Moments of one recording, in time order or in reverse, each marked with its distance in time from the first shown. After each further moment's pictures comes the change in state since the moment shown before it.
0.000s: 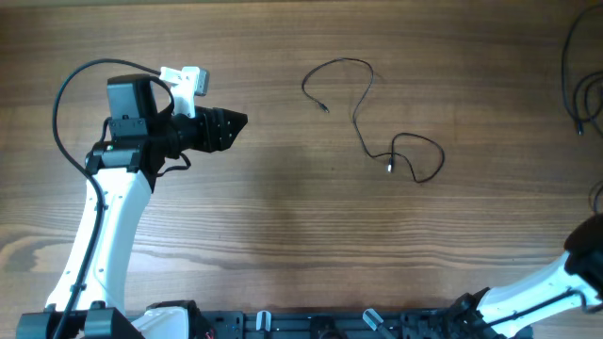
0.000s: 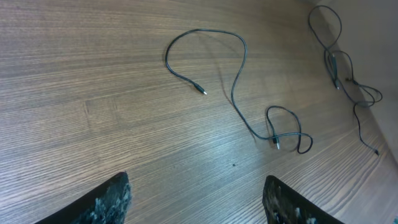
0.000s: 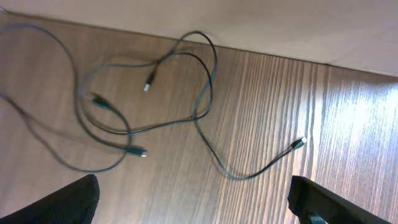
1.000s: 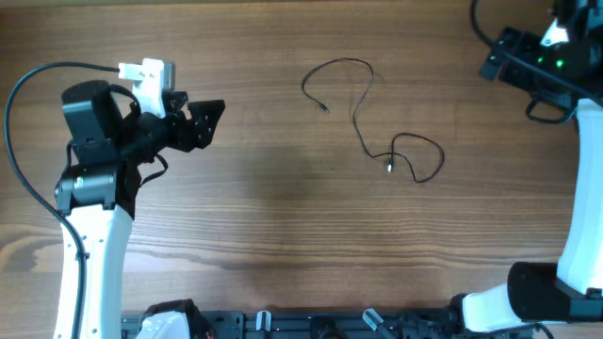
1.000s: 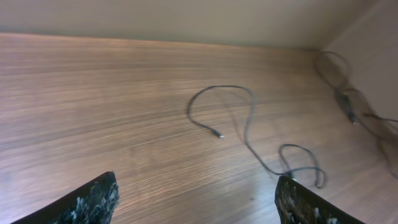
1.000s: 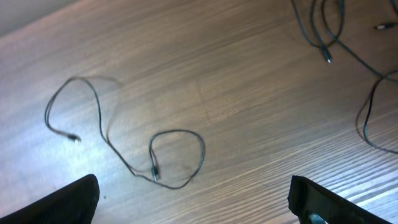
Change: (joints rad) left arm 0.092 -0.190 0.000 0.045 -0.047 0.015; right arm 0.756 -0.274 0.005 -0.305 -0.122 -0.188
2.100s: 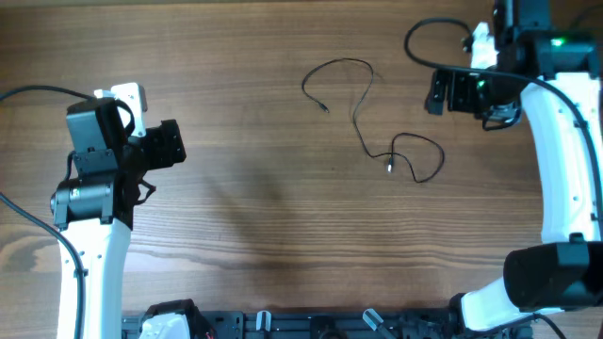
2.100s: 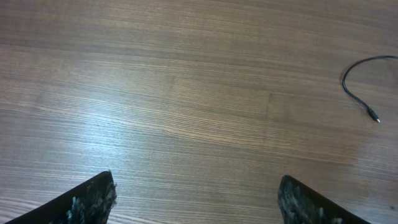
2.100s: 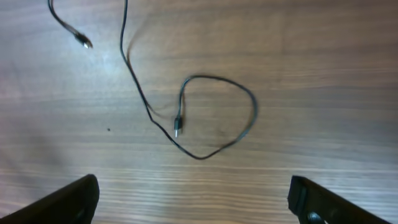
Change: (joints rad) left arm 0.000 -0.054 0.000 -0.251 -0.583 -0.035; right arm 0.034 0.051 -0.394 0.192 -0.272 -0.241
